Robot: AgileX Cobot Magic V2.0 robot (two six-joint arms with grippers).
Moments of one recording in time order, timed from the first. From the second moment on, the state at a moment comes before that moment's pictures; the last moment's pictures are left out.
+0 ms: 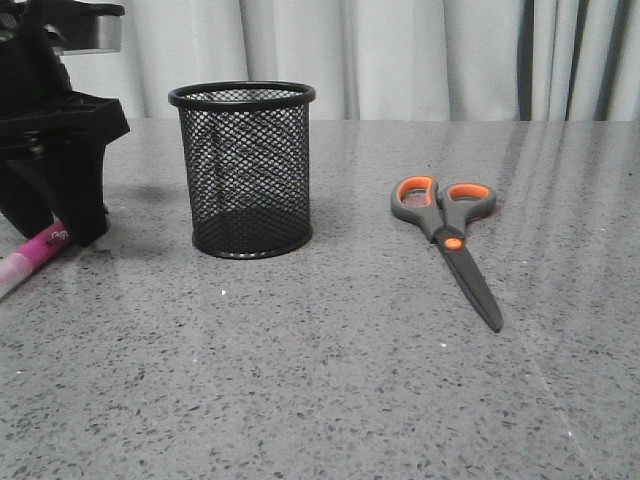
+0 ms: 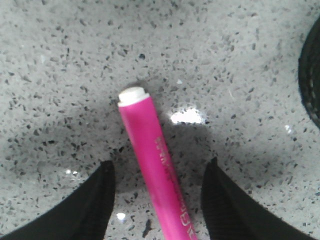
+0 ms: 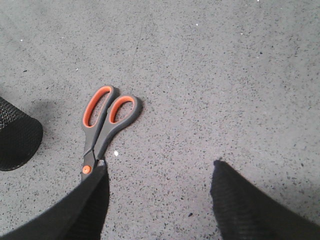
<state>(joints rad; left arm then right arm) -0.37 1.63 -1.21 -0.10 1.01 0.05 -0.03 0.76 -0.75 0.42 0.73 -0.20</state>
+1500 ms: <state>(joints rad) -0.57 1.33 -1.21 -0.49 0.44 0.43 -0.03 0.76 -0.75 0.42 0.73 -0.20</state>
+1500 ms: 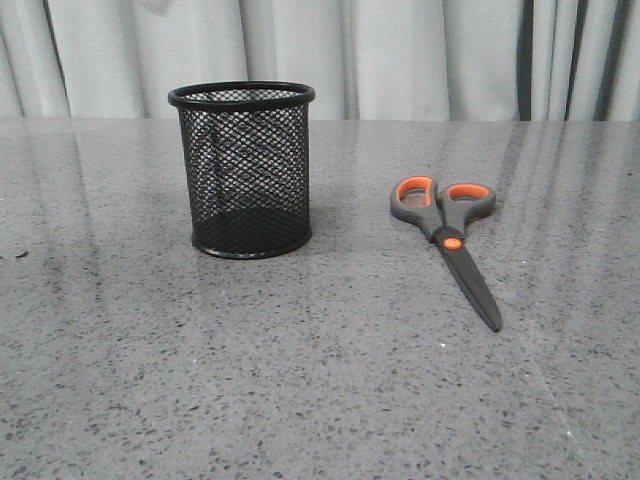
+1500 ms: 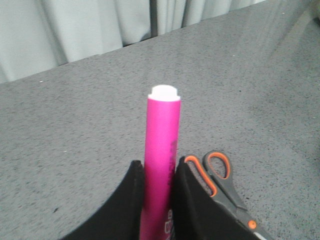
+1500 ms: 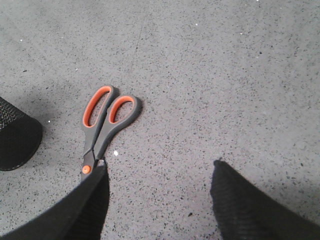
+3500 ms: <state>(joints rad) -0.56 1.33 -1.21 -0.46 0.45 0.45 -0.03 0.76 -0.75 0.42 0.73 -0.20</state>
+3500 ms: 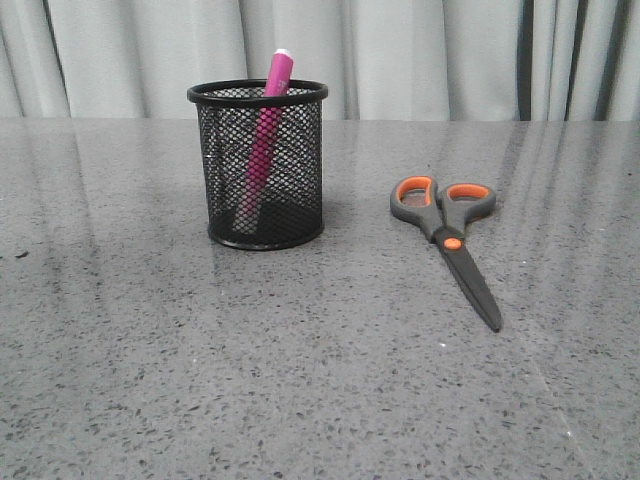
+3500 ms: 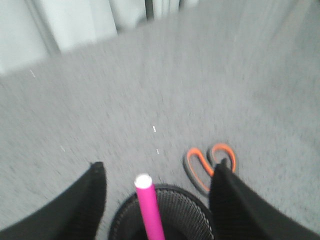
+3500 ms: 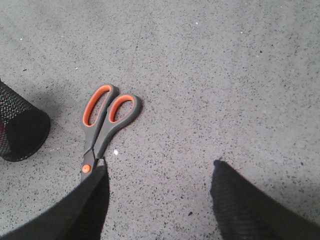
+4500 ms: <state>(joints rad) -0.03 0.68 -0.76 -0.41 0.38 0.37 -0.03 0.76 -0.75 0.54 0.70 -0.20</state>
